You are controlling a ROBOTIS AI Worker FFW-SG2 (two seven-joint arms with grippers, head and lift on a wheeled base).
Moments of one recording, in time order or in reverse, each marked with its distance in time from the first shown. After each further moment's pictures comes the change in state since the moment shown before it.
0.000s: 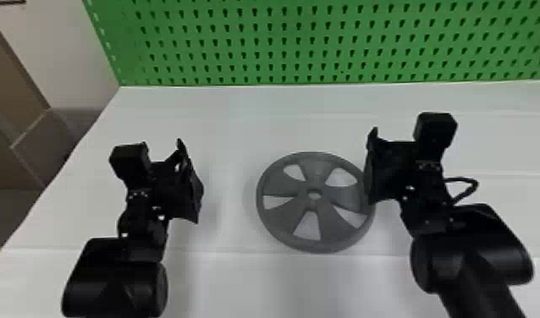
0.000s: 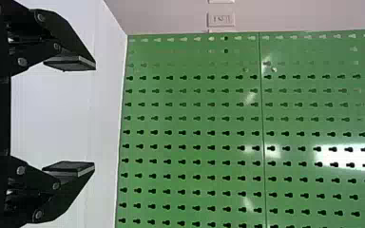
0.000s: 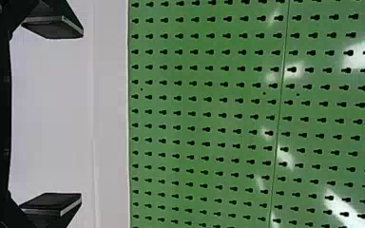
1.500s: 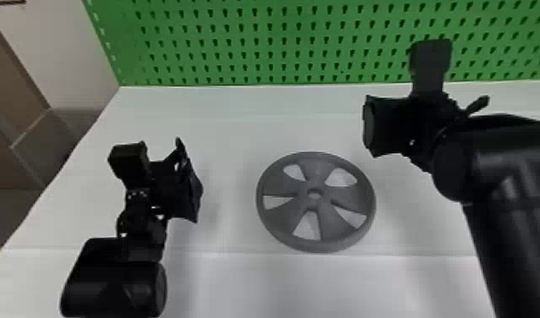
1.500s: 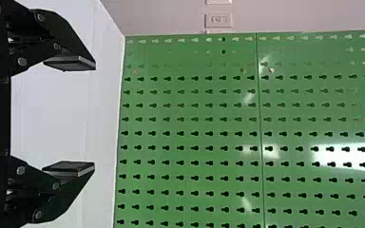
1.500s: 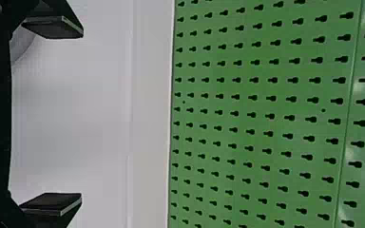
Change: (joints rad) left arm 0.002 0.000 0.003 -0.005 -0.008 -0.004 0.000; right arm -0.233 -0.008 0.008 -0.274 -0.125 0.861 -0.047
